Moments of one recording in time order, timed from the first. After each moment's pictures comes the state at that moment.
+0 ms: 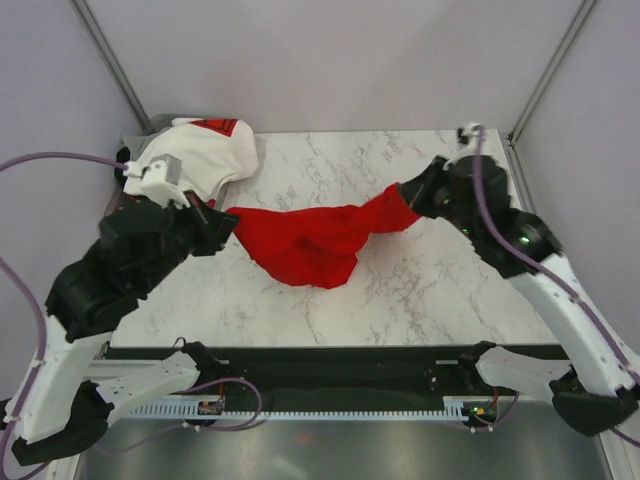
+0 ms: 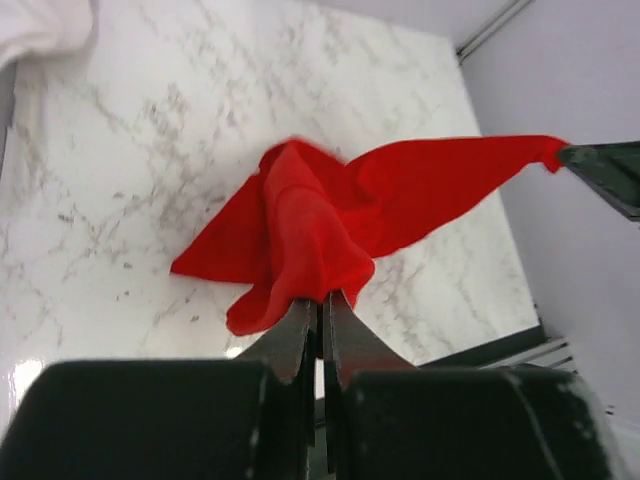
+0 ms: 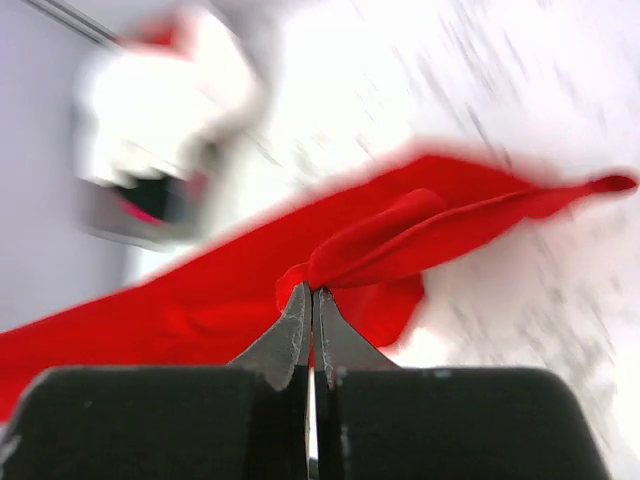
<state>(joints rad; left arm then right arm) -0.73 0.86 1.48 -1.00 -0.31 -0.65 0.57 1.14 1.33 -0.68 0.18 0.73</state>
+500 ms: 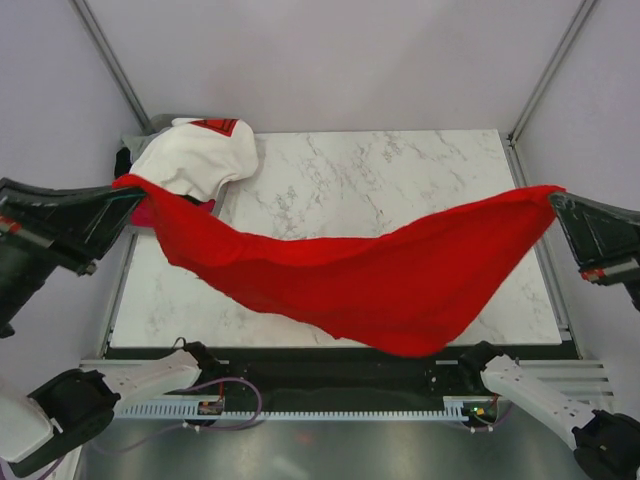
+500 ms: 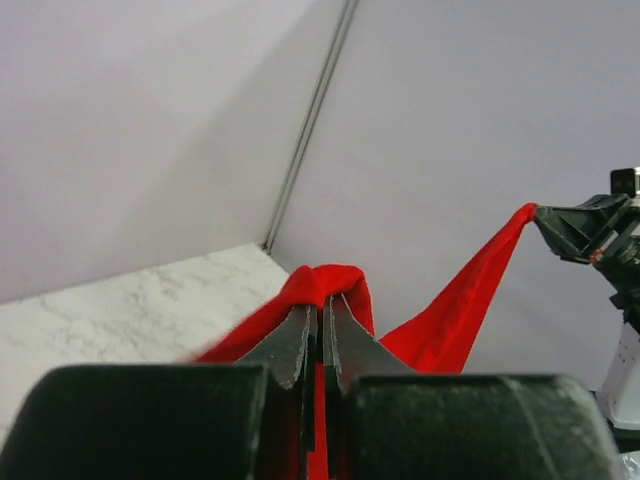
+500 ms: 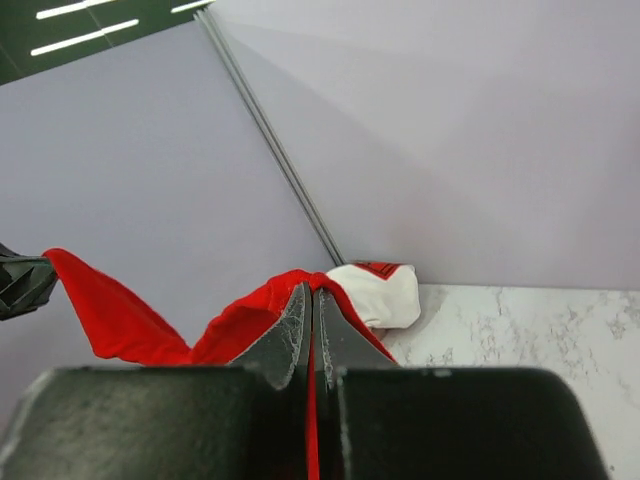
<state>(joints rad) -0.73 1.00 2.29 -1.01 -0.04 -0.38 0.57 0.74 1.88 -0.75 0.09 0.50</state>
